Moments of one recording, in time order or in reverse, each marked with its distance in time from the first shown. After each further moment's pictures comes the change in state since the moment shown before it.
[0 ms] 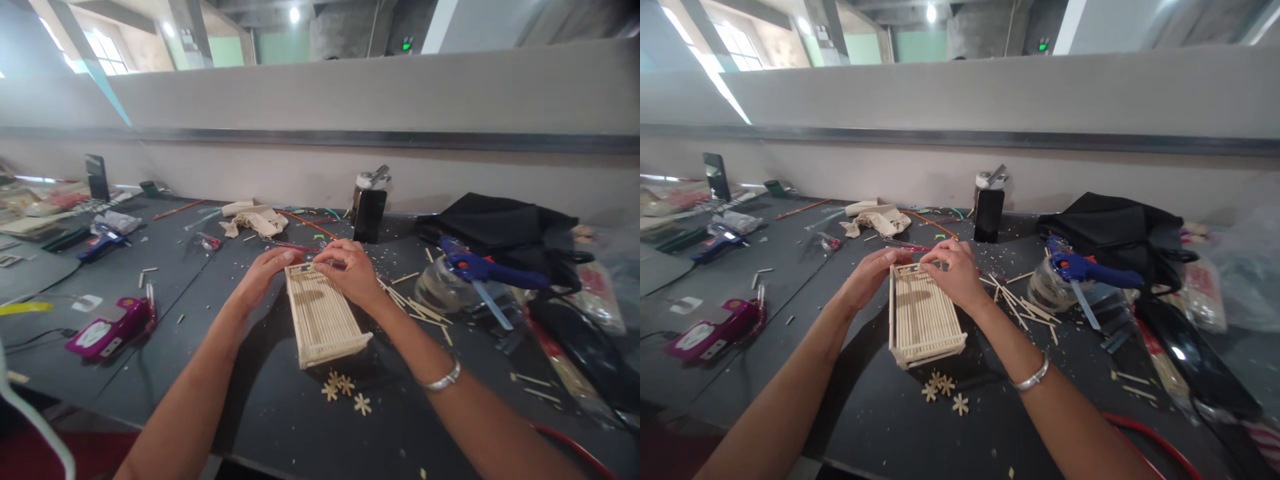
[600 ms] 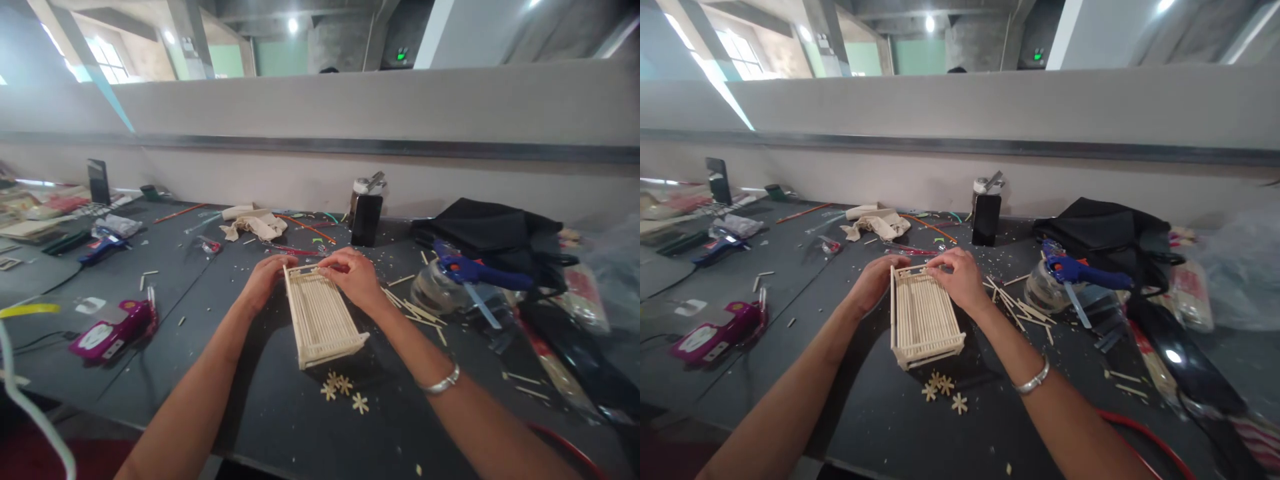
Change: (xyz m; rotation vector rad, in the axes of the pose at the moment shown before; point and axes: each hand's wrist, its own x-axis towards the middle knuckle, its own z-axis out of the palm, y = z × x) left_hand 0.007 -0.026 -0.003 -0.173 0.130 -0.120; right_hand -0.004 0.005 -0.003 0.100 0.000 0.140
